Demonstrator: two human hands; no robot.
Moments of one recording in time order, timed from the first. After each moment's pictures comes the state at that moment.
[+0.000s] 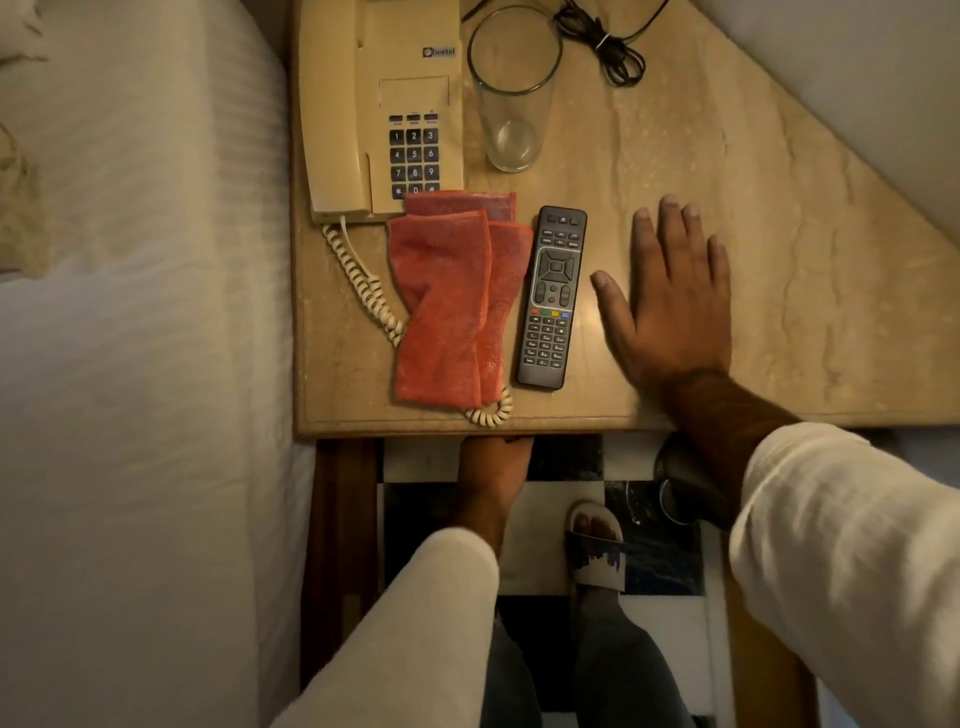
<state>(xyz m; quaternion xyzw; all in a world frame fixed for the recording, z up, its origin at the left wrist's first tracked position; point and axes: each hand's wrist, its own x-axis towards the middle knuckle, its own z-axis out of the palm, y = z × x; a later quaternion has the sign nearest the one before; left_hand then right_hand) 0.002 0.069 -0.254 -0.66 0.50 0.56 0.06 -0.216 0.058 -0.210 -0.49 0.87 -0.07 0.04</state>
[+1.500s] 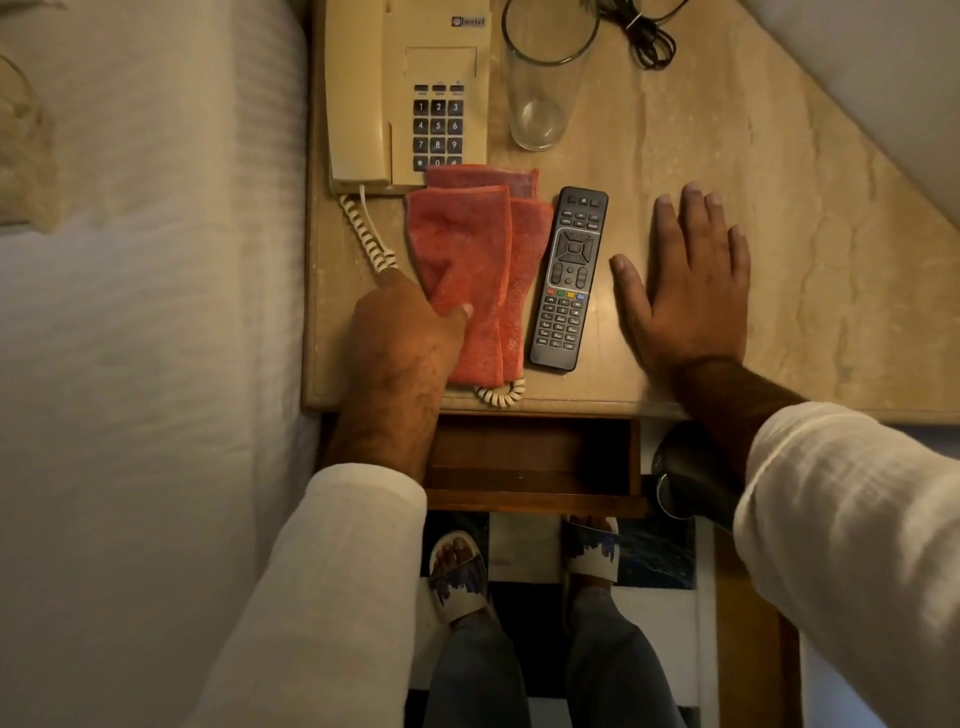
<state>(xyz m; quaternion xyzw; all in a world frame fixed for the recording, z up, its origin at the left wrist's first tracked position) 0.007 -0.048 -0.130 -0.72 0.63 0.28 0.07 -0.214 0.057 -0.209 -0.48 0.87 -0.08 0.03</state>
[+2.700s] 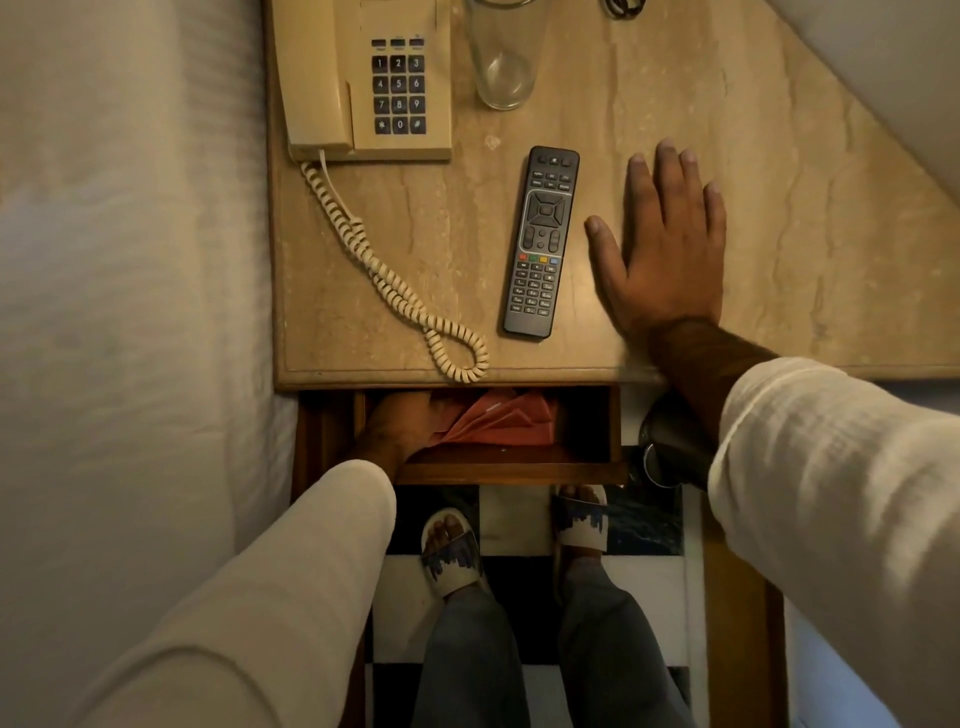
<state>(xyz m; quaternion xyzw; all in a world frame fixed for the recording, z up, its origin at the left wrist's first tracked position) 0.080 0.023 -0.283 -0.55 0.68 0.42 0.22 -0.214 0.058 -0.207 -0.48 0.88 -0.06 0.04</state>
